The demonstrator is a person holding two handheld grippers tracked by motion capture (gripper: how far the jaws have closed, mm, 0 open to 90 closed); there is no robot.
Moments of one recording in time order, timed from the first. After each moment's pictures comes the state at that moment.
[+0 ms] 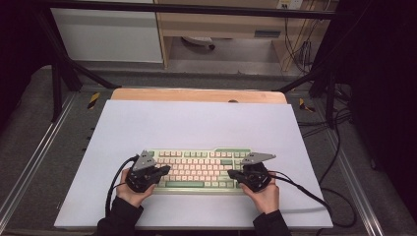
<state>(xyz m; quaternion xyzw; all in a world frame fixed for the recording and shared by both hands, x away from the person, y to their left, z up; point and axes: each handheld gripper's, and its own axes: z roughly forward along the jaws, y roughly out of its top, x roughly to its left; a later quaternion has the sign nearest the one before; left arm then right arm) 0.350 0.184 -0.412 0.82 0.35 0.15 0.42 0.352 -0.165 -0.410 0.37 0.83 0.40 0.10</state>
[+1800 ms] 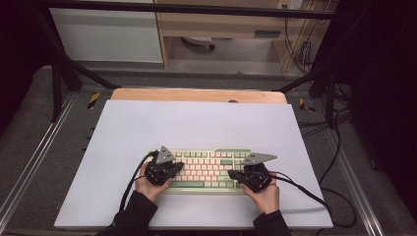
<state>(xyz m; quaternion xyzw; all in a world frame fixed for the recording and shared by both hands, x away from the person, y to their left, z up) 0.376 0.145 -0.429 0.83 0.35 0.15 0.40 0.351 -0.166 -0.411 0.37 0.83 0.41 0.10</state>
